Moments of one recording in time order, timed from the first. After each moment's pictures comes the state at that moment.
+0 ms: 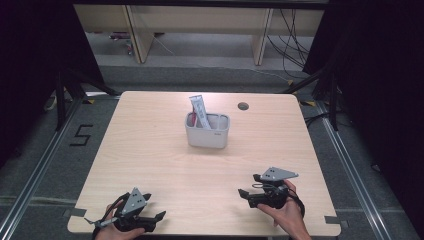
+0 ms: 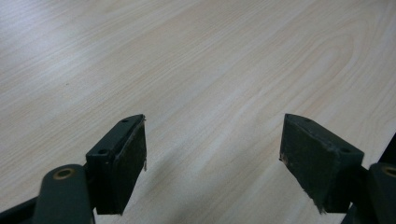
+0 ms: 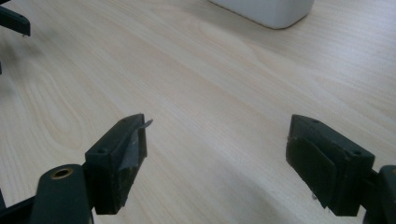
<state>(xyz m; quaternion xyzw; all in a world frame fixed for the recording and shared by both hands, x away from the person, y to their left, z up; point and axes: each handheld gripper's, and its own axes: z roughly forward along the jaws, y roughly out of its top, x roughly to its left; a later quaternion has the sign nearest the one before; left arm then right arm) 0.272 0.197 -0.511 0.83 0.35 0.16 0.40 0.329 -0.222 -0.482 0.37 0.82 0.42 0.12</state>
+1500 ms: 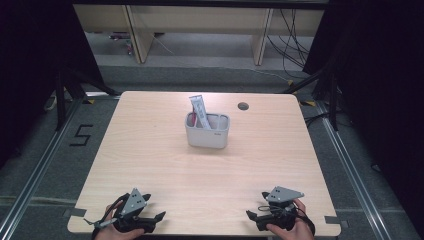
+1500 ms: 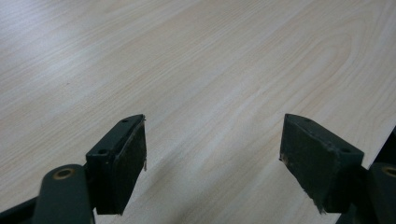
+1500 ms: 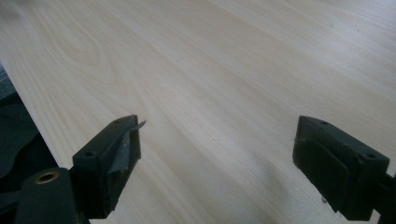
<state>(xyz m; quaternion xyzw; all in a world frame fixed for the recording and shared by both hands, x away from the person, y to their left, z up) 0.270 0.197 -0.511 0.83 0.36 0.16 0.40 0.285 -0.239 -0.496 0.36 0.85 0.38 0.12</state>
